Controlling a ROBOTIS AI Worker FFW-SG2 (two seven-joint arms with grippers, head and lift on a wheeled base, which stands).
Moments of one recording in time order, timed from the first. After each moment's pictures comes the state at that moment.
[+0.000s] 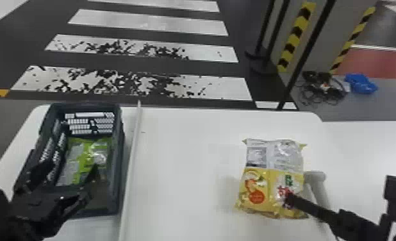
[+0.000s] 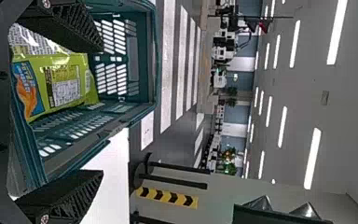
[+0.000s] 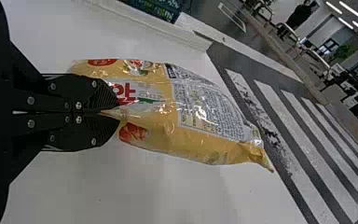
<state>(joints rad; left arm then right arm) 0.53 0.32 -0.02 -2.01 0.33 0.03 -0.07 0.39 -0.21 -0.57 -2.05 -0.60 1.11 0.62</state>
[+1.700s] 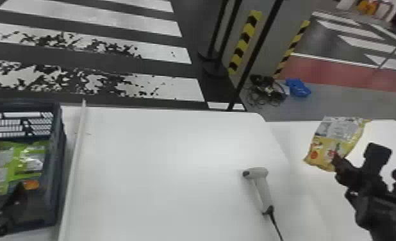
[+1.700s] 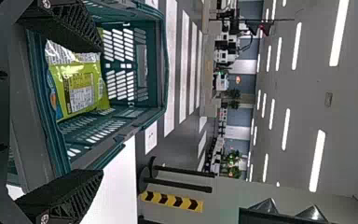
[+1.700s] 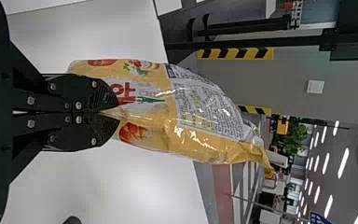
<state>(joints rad) 0.58 0.32 -0.01 -2.01 0.31 -0.01 -0.07 -0.09 -0.53 -0.53 -1.02 -0.25 0.23 0.10</state>
